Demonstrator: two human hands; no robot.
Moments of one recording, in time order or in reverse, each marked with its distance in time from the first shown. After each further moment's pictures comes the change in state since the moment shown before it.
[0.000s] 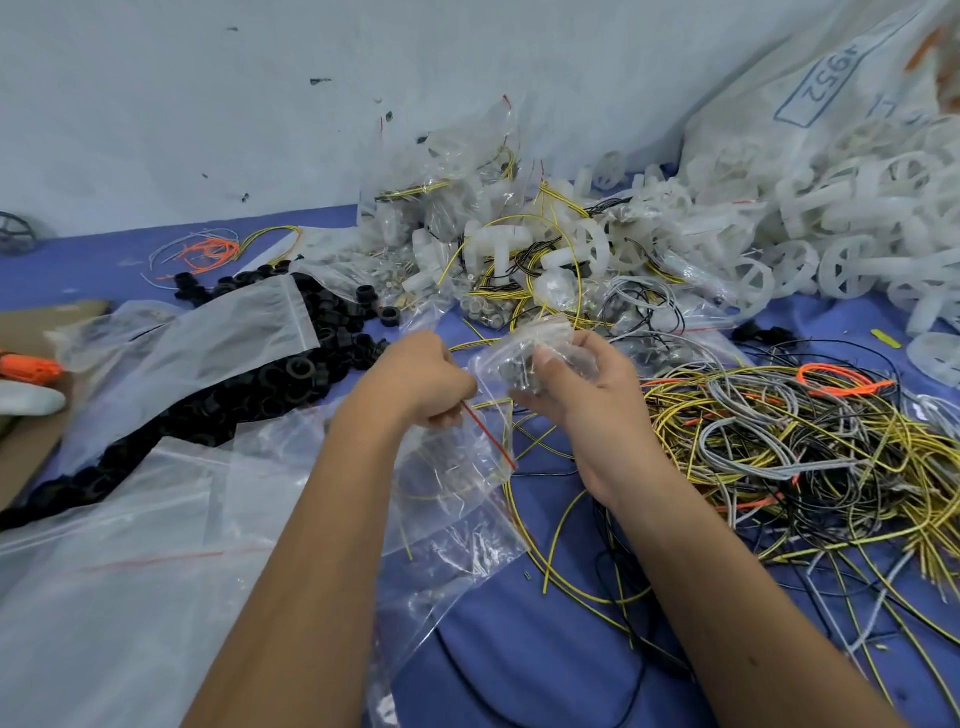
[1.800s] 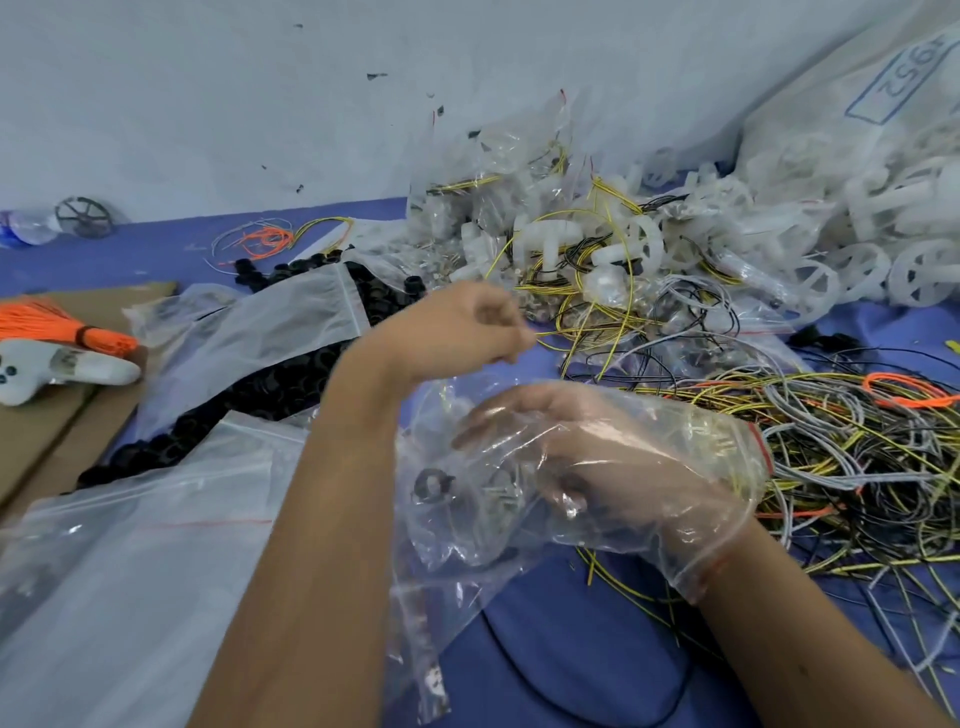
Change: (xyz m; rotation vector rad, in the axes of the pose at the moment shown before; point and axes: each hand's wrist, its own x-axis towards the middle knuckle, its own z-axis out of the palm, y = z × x) left_hand -0.027 0.008 -0.043 -0.094 -0.094 0.367; right_hand -0.024 -0.013 0.025 -0.259 -0.716 0.270
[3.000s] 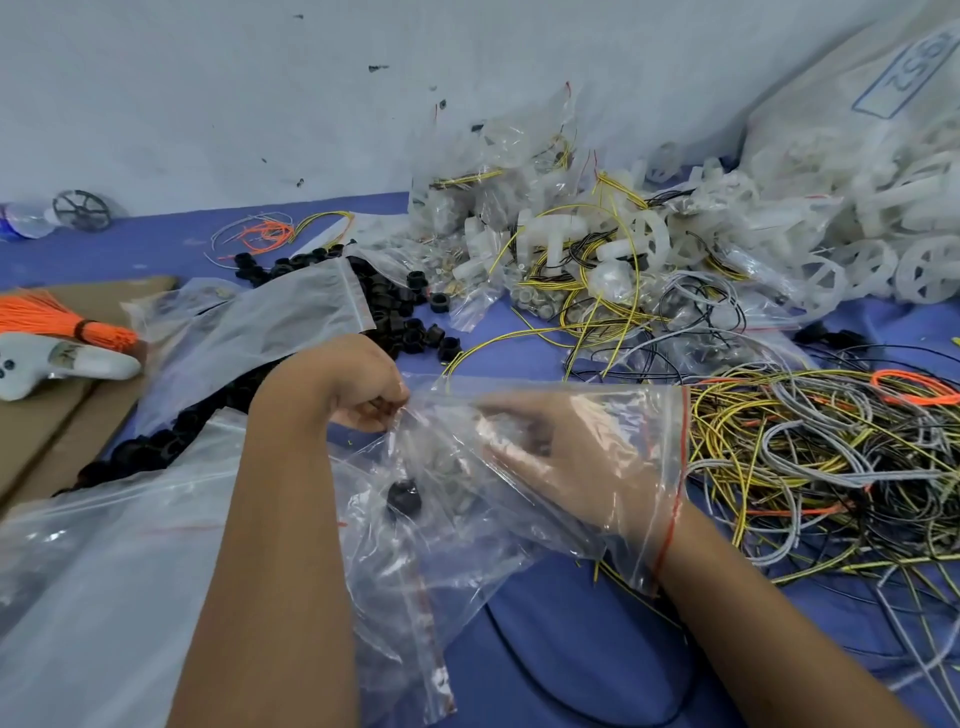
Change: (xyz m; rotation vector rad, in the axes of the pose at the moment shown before) left_hand -0.016 -0.079 -0.035 -0.025 0.096 -0.618; right_hand 0.004 0.023 0.011 -0.549 0.235 -0.168
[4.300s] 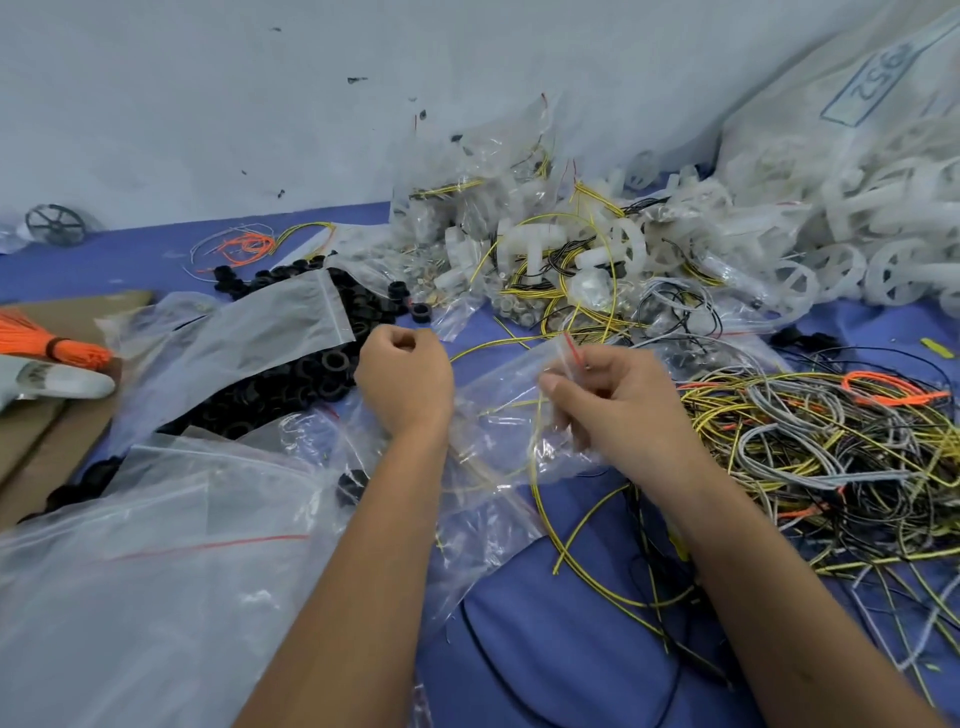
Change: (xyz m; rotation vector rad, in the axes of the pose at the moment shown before) left_hand 0.023 0.041 0.094 -0.610 0.877 0.194; right_hand 0.002 0.010 -0.047 0.285 0.330 0.082
